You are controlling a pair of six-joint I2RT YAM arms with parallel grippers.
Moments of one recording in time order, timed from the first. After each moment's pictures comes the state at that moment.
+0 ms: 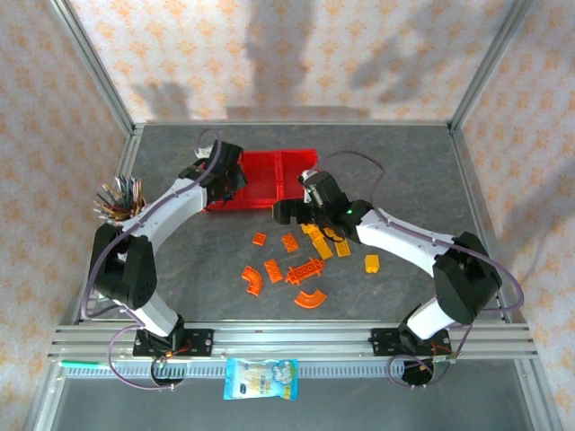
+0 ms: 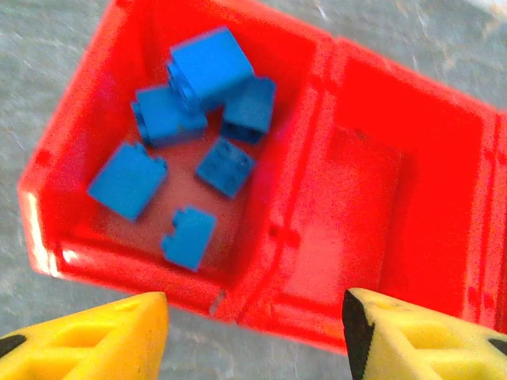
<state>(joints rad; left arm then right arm) -0.35 1.60 1.23 -0.57 -0.27 -0.76 0.73 1.52 1.04 -0.24 -0.06 0.51</state>
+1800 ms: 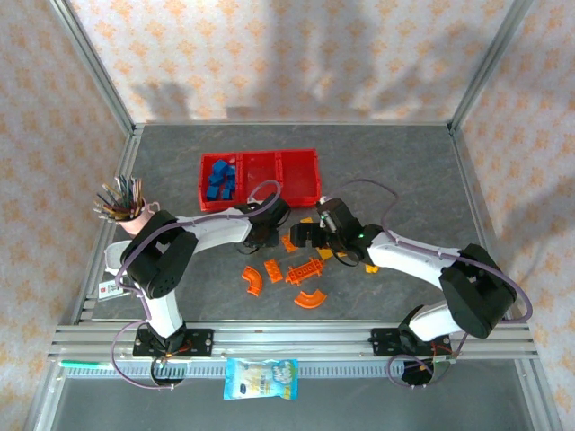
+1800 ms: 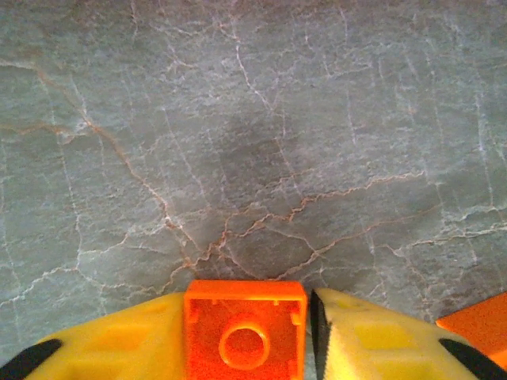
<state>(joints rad) -0.65 1.79 1.06 -0.55 -0.23 -0.75 0.72 1.42 0.75 -0.15 -0.05 0.62</state>
